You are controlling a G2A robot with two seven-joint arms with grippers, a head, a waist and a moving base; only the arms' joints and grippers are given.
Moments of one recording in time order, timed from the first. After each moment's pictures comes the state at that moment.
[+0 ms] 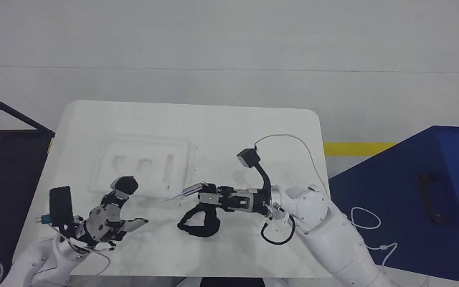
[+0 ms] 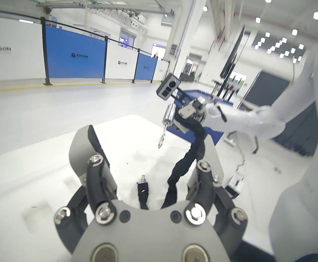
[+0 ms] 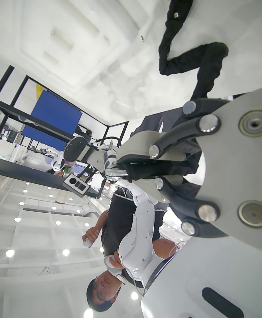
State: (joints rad) left arm 1.94 -0.90 -1.83 -1.92 0.60 -1.01 0.18; right arm -1.08 -1.26 0.94 -1.62 0.26 -0.43 0.89
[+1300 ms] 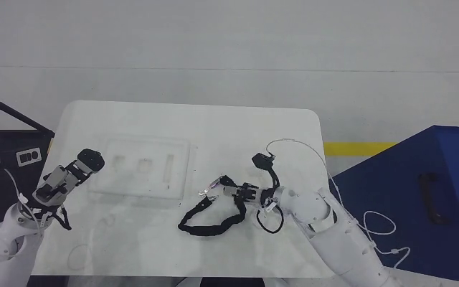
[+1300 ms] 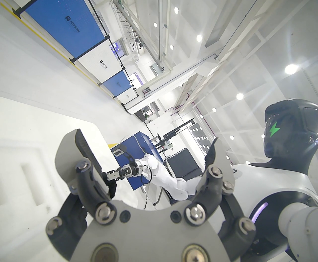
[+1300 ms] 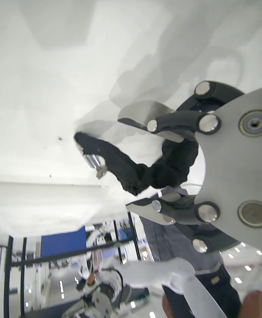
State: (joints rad) left arm 1.74 -0.76 -1.87 -1.67 -0.85 -0.83 -0.86; right arm -1.14 -1.20 0.98 -1.67 -0.30 0.18 0.73
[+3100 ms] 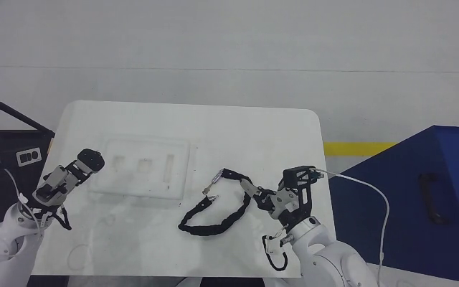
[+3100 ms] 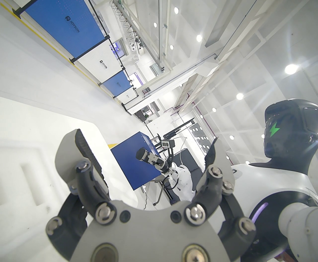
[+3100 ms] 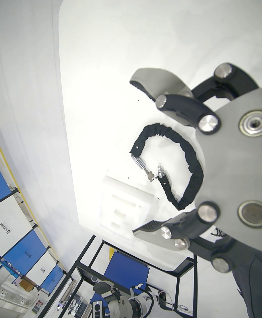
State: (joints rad) left arm 1.74 -0.76 -1.87 -1.67 -0.85 -0.83 -0.86; right arm -1.54 -1.14 1.05 -2.28 -0.92 0.35 0.38
